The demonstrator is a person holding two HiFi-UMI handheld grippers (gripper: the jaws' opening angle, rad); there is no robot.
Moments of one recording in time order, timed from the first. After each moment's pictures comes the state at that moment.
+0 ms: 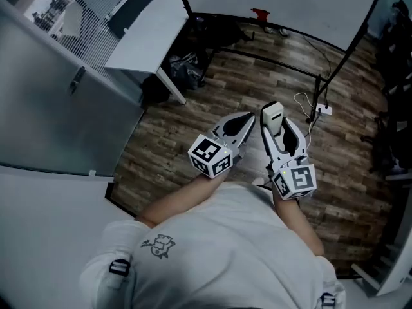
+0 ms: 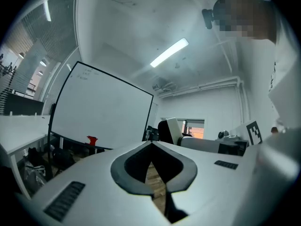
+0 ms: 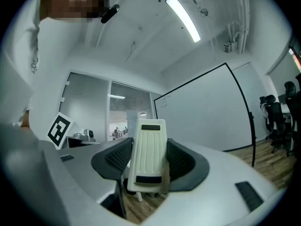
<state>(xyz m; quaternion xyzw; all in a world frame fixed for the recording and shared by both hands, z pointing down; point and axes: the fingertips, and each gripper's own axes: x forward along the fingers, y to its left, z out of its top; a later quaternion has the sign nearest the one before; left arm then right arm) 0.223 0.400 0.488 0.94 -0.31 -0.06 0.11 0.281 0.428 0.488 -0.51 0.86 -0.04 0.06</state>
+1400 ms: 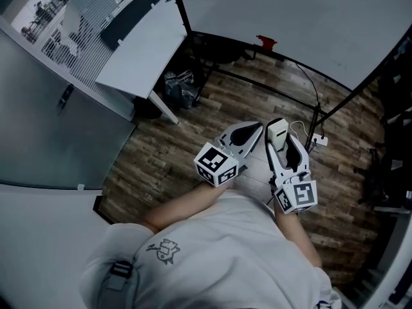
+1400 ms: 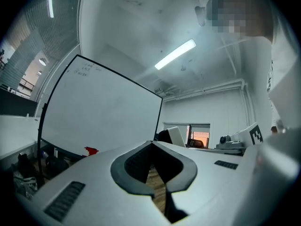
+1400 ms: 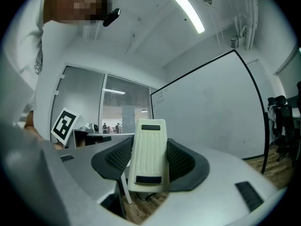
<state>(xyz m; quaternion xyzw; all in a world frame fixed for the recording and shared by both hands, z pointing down) 0.255 0.206 0.479 0.94 -0.31 -0.08 0.10 0.308 0.242 0.493 -0.50 0.87 -0.03 0.04</state>
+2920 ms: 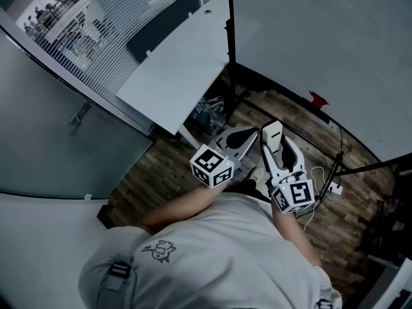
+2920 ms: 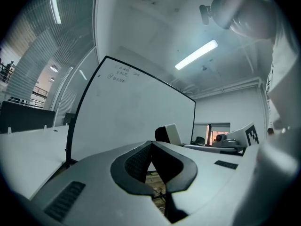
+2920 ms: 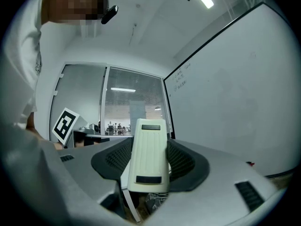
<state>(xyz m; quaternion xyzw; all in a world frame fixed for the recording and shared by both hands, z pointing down) 0.034 -0.066 0.477 0.92 -0.38 -0.07 0.11 0.089 -0.044 0.487 -0.41 0.91 -0.05 0.03</state>
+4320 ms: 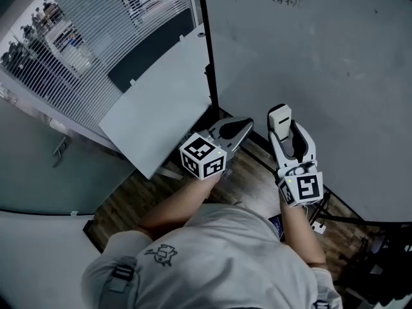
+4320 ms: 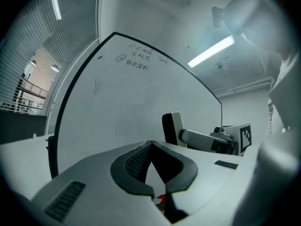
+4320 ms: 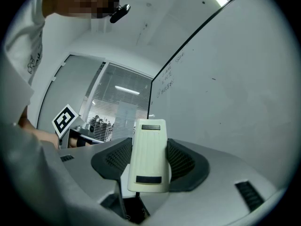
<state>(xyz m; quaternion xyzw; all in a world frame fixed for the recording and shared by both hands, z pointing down) 0.052 -0.366 0.420 0.91 -0.40 -0.07 0.11 0.130 -0.357 0.396 -0.39 0.92 0.08 0.03</state>
